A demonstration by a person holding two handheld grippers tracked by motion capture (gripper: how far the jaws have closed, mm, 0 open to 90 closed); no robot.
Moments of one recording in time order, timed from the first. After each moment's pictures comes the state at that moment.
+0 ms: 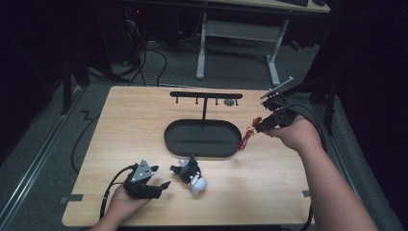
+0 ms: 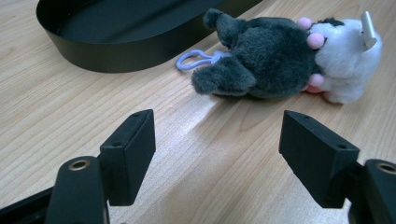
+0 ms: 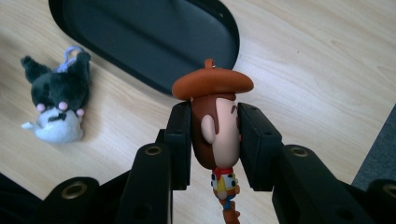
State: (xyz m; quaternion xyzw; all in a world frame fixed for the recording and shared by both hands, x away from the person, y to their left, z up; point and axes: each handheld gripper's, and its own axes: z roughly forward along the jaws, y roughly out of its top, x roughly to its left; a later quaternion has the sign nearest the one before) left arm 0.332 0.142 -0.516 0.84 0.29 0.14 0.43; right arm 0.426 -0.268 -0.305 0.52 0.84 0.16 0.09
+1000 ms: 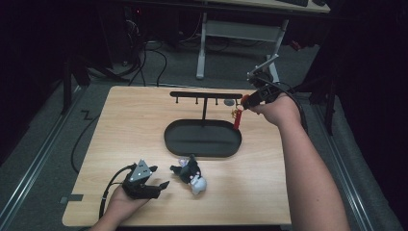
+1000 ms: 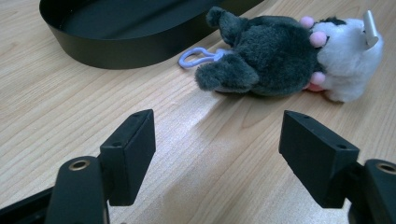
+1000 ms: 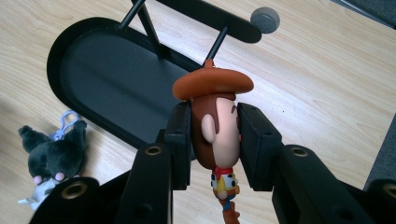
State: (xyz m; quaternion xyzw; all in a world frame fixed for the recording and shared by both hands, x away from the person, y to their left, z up) left arm 0.332 0.146 -0.516 0.84 0.29 0.13 0.43; right arm 0.486 -0.239 -0.289 0.53 0.82 0.18 0.11
